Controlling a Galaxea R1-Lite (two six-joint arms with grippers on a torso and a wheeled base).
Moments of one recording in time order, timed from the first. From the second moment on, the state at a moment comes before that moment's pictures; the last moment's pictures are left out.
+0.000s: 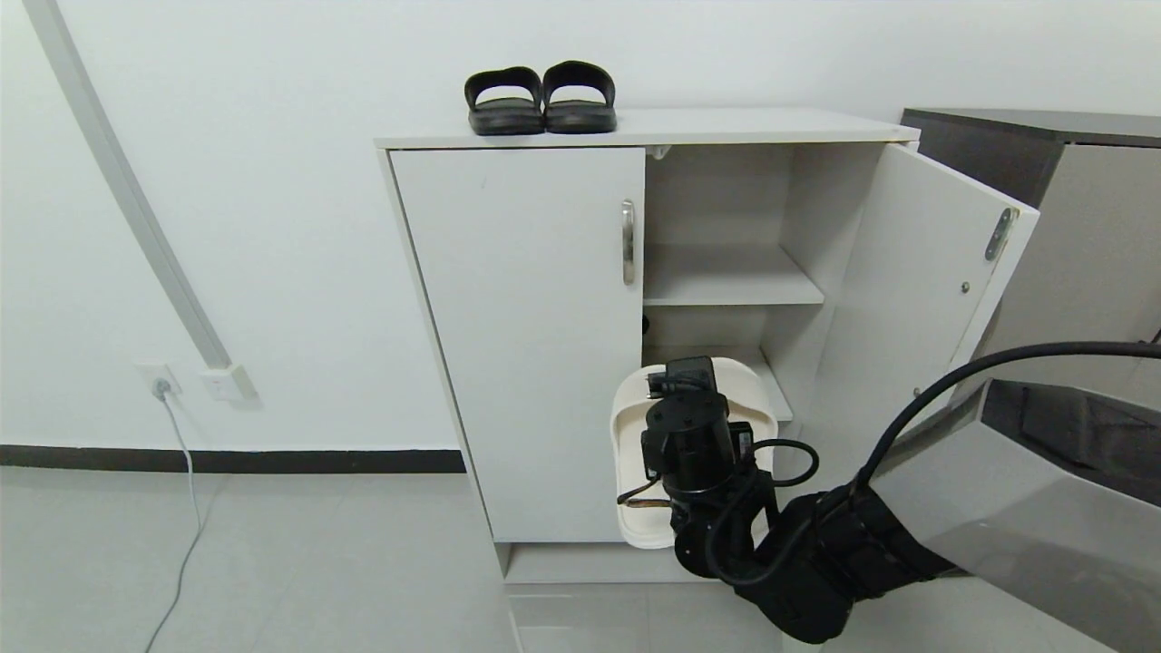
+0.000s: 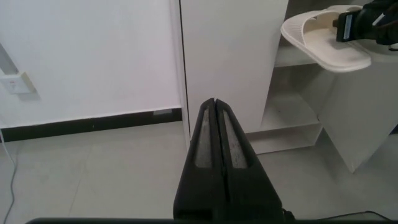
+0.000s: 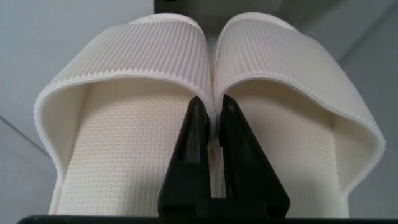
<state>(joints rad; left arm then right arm) 0.00 0.00 0.00 0.00 -0.10 0.03 0.86 2.21 -1.13 -0.82 -0.90 0.11</state>
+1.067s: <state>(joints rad) 0.00 0.00 0.00 0.00 -0.10 0.03 0.79 2.09 -0.82 -0.86 -0.90 0.02</state>
